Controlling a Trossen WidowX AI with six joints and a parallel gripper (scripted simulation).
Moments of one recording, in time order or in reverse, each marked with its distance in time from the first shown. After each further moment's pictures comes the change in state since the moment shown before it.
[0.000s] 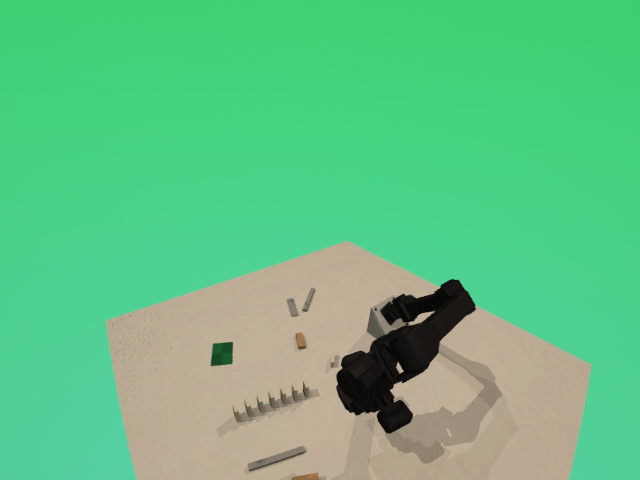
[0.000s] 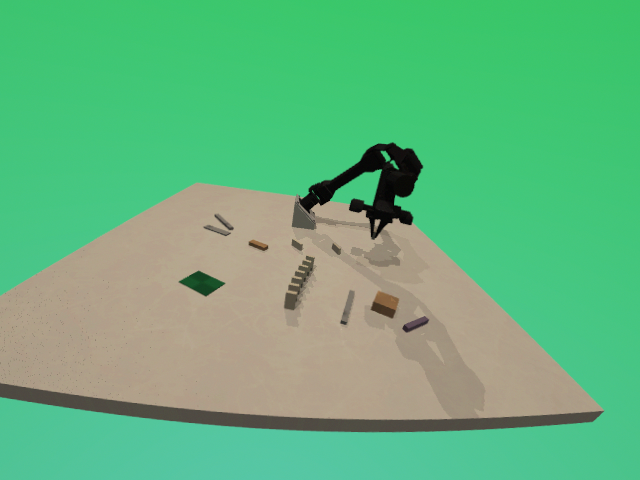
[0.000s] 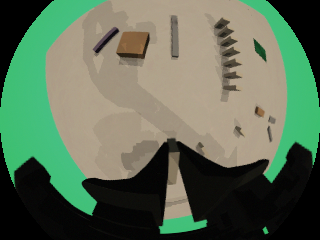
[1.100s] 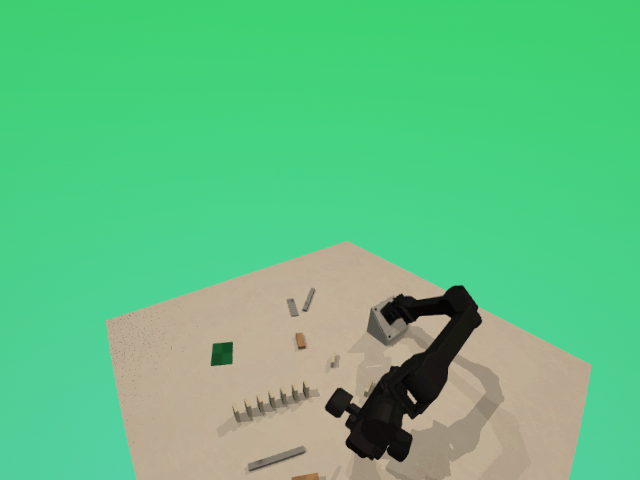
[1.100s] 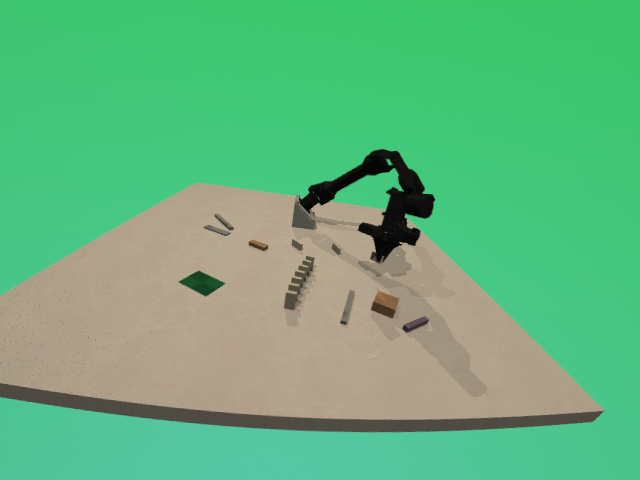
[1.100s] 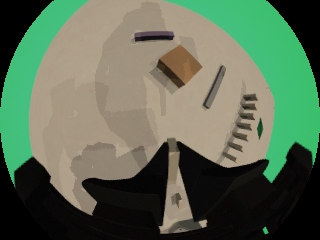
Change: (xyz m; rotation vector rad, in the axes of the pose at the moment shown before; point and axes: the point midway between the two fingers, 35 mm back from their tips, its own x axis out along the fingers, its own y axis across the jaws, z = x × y) arm 0.053 0.038 0.039 -0.578 -0.238 -0.112
